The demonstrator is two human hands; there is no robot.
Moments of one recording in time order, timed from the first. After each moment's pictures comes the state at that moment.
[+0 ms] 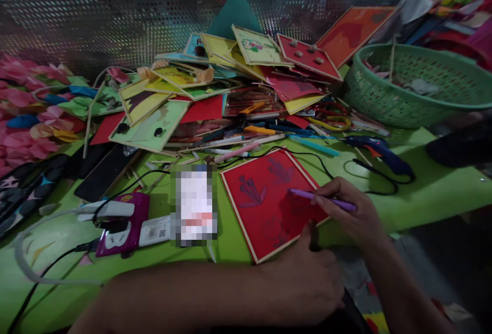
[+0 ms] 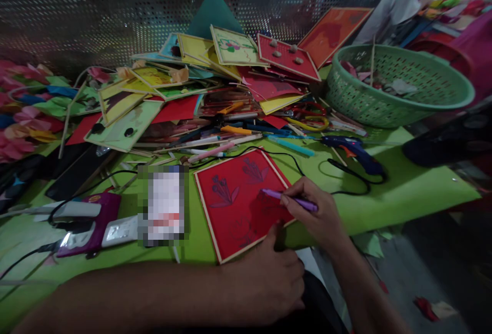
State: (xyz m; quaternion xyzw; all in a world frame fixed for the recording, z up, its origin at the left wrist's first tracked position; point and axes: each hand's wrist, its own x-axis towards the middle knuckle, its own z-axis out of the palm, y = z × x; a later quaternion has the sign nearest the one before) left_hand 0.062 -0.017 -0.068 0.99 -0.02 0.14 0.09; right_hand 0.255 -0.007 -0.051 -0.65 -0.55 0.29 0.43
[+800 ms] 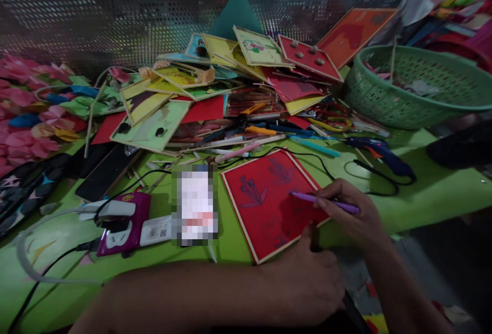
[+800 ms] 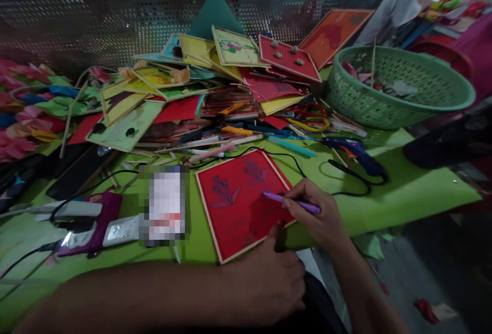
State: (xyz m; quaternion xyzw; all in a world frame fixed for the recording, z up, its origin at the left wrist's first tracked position) left_hand 0.064 -0.015 -0.068 0.99 -0.03 0.13 0.11; right_hand 0.262 -0.011 -0.060 -0.63 -0.55 0.33 0.43
